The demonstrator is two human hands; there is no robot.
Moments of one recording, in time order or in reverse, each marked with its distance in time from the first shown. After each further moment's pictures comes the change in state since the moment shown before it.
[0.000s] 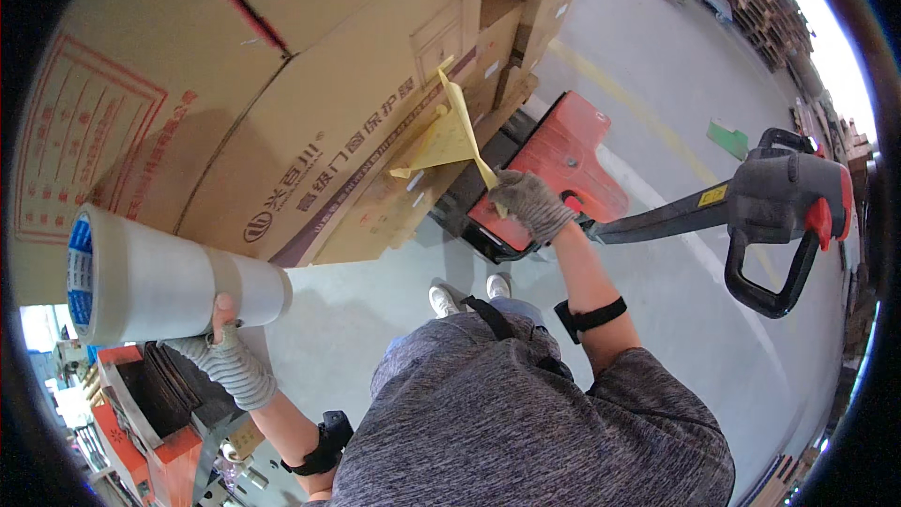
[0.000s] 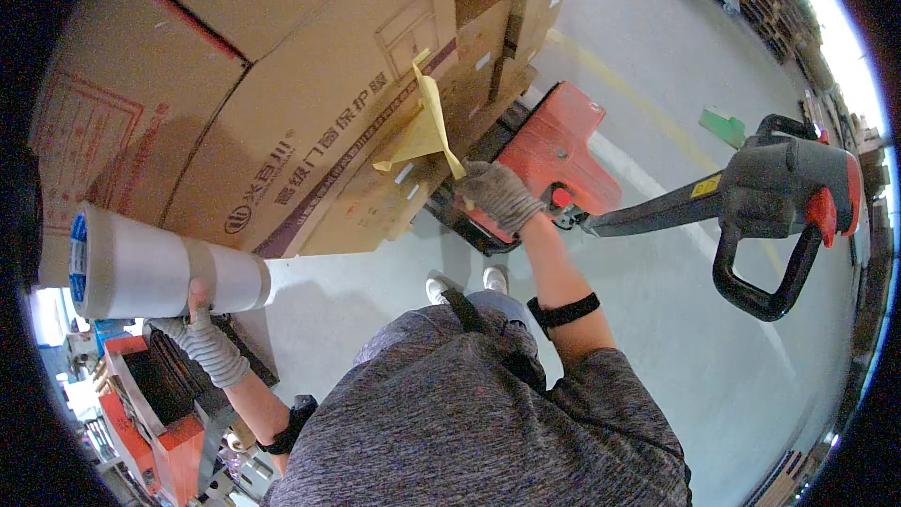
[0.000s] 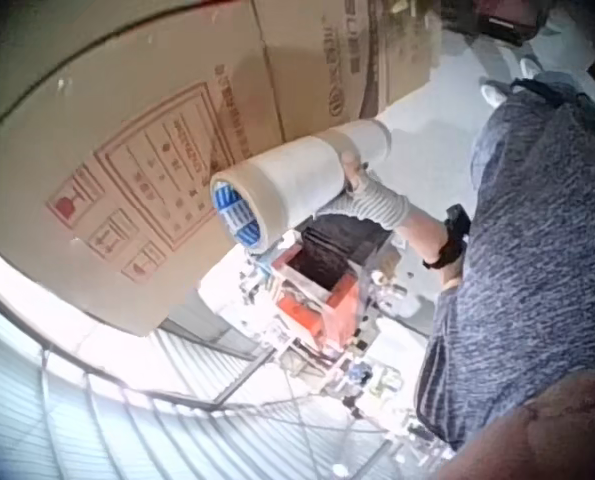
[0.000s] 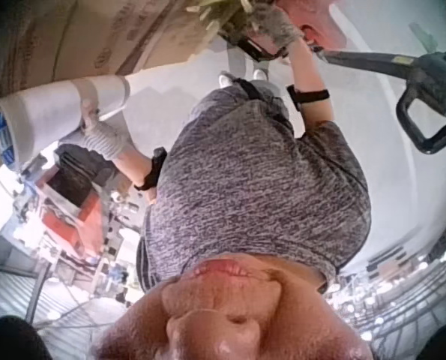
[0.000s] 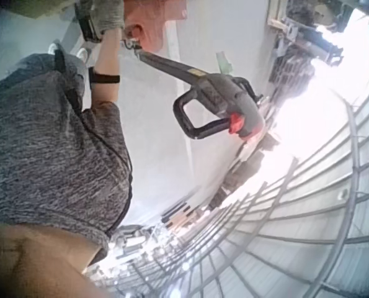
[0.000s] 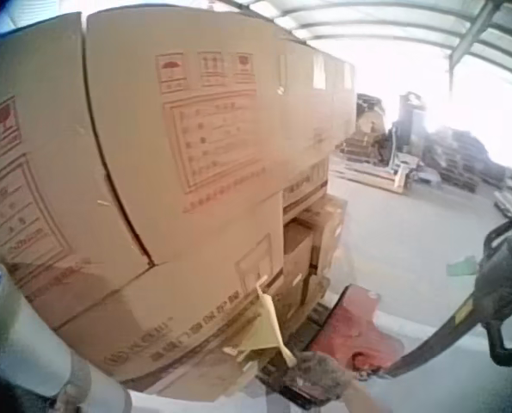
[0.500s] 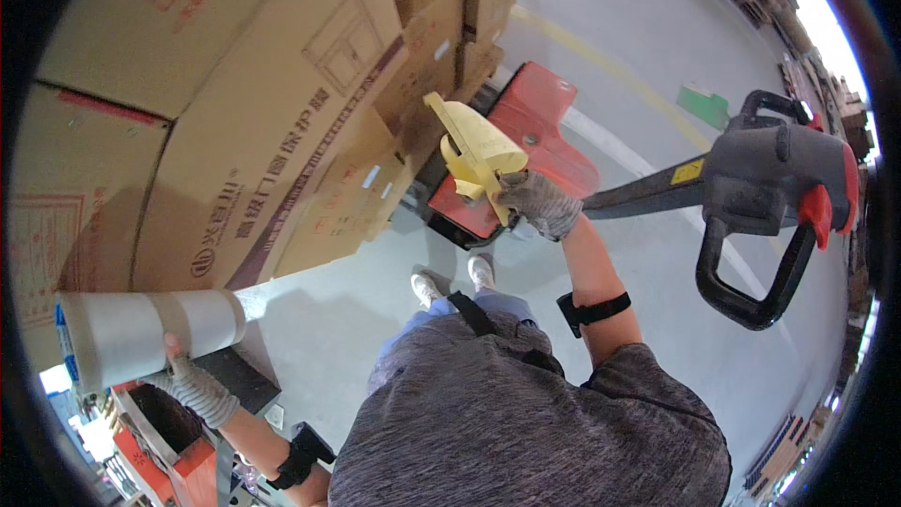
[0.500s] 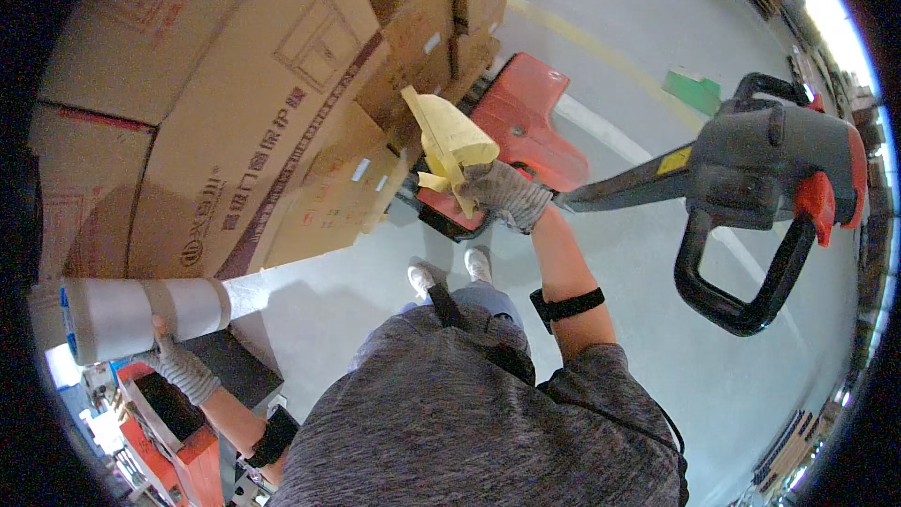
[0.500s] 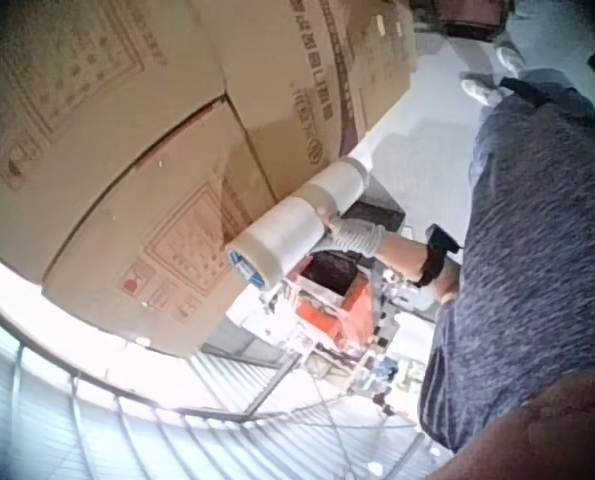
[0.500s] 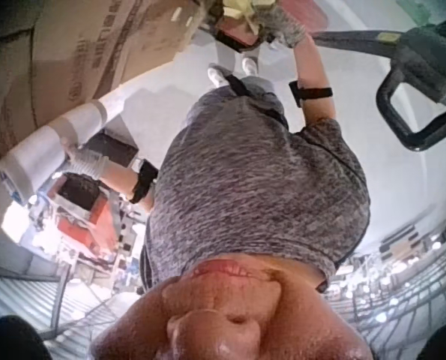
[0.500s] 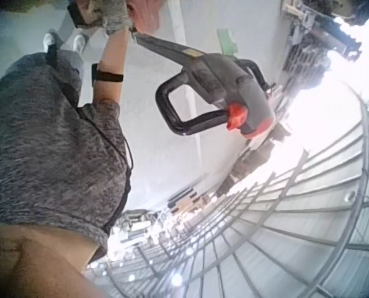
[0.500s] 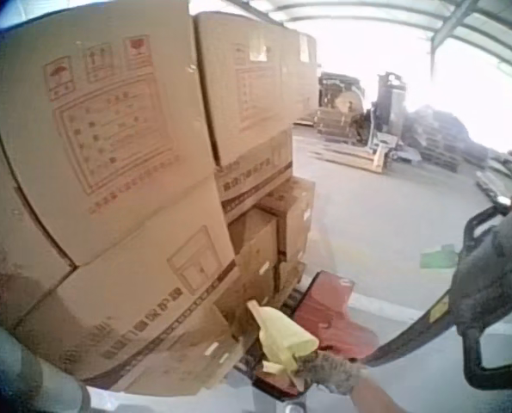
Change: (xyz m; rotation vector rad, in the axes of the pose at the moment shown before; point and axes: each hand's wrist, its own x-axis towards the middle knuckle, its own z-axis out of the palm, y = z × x) left_hand 0.006 -0.005 -0.013 0.064 -0.006 -0.047; right_hand -0.082 0.052 -0.034 1.057 -0.082 0.626
